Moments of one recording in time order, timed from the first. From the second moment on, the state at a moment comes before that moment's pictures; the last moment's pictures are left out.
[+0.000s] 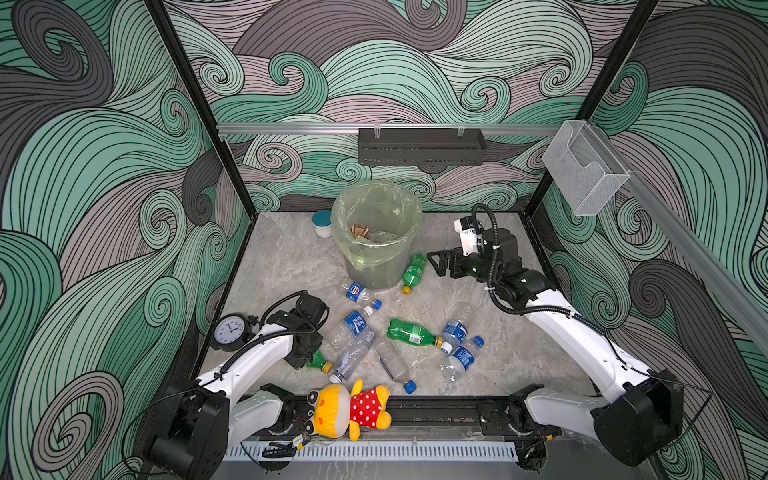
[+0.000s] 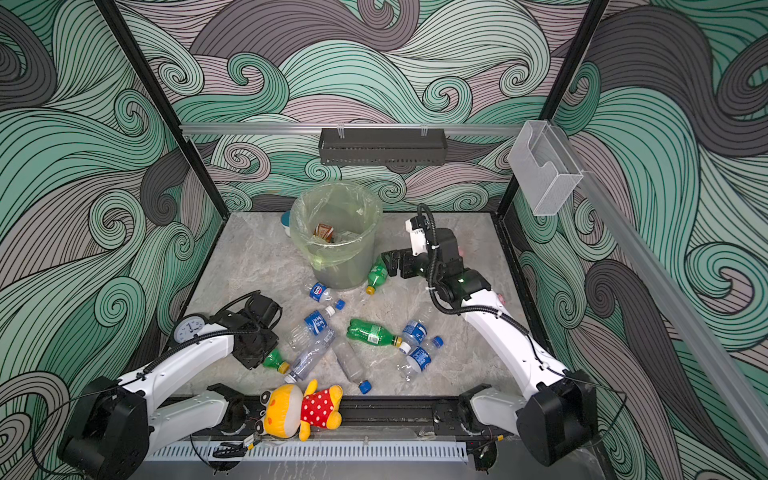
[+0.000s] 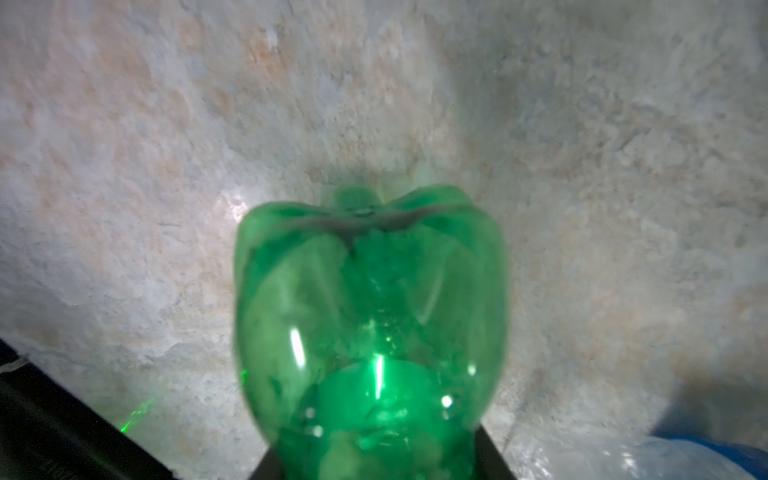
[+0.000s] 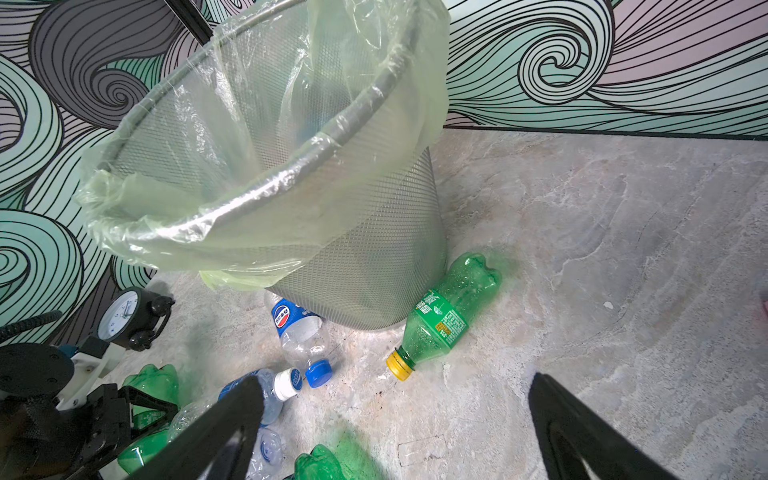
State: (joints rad) left arm -0.36 1.10 0.55 -0.89 -0.16 -1.30; right arm 0.41 1.23 1.05 -0.33 -0.21 0.22
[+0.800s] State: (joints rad) left arm -0.36 0.81 0.84 -0.88 -0.23 -0.61; right arm 0.41 1.12 0.97 -0.48 -0.08 0.13
